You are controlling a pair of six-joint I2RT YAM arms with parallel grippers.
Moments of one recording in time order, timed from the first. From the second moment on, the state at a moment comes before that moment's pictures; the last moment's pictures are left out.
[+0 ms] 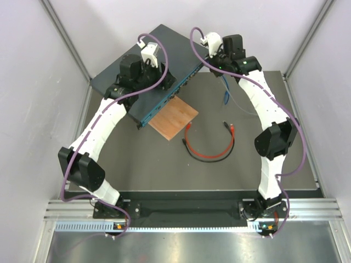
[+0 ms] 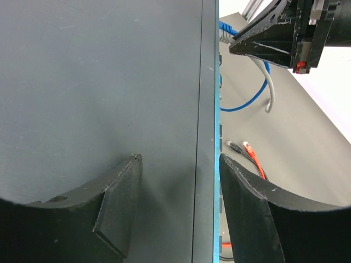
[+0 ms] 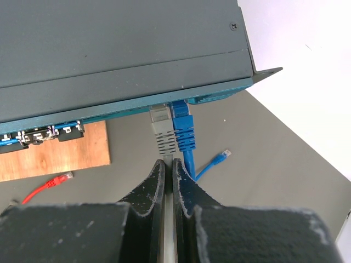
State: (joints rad) left arm -0.37 1.59 1.63 -0.30 0.32 -0.20; right arm 0.37 2.03 2.24 -0.75 -0.12 -0.36
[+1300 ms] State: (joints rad) left arm -0.37 1.60 1.63 -0.29 0.33 -0.22; right arm 0.36 1.96 2.07 -0.57 -0.19 -0.36
